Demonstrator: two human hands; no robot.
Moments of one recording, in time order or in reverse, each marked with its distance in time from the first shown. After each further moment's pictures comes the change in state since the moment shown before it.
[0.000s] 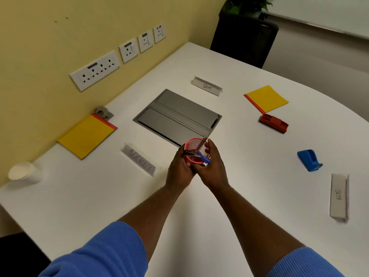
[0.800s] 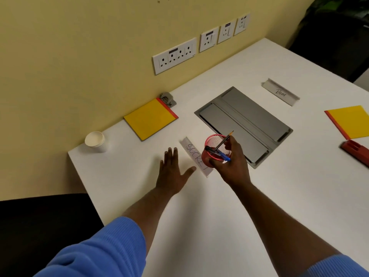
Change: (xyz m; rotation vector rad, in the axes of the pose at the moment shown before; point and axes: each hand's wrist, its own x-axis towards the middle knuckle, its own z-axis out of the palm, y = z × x) left_hand -0.033 -0.147 -0.183 0.523 0.116 -0.311; right_hand 0.036 -0.057 0.145 -0.108 -0.201 -0.087
